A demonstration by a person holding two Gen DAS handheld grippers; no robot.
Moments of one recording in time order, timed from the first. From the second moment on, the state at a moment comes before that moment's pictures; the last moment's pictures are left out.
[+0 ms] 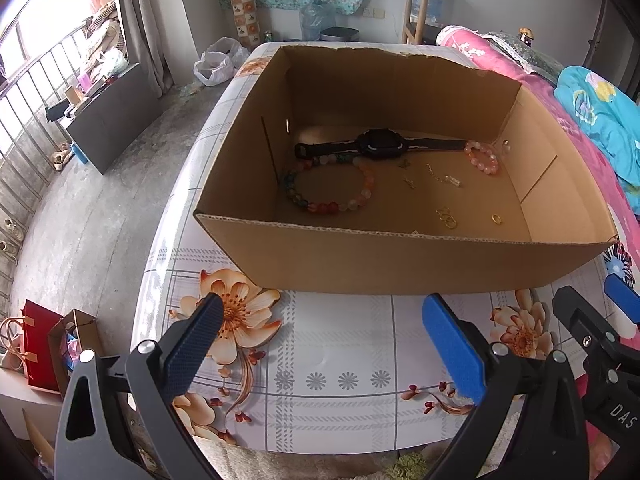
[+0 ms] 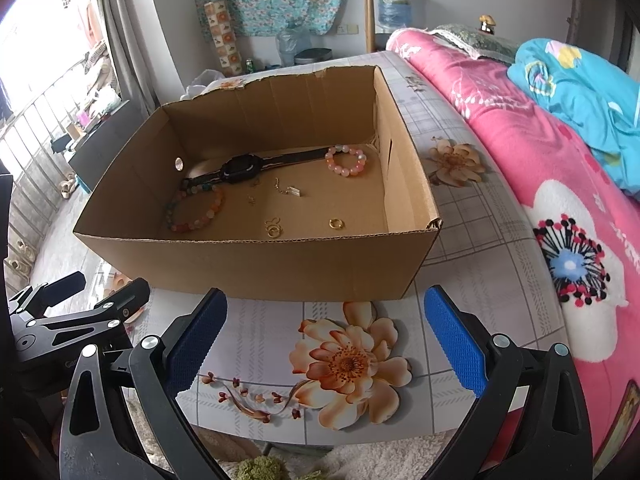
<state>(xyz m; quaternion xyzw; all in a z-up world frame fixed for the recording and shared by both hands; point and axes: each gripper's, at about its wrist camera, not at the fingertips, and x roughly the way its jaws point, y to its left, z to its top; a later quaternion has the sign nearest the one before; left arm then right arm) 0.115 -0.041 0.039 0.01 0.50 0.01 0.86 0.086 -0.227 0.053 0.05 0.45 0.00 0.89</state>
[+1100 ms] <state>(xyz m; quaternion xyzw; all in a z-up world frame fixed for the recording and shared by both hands) 0.118 -0.043 0.038 0.01 0.51 0.00 0.86 0.087 -0.230 0.052 0.05 0.45 0.00 0.89</state>
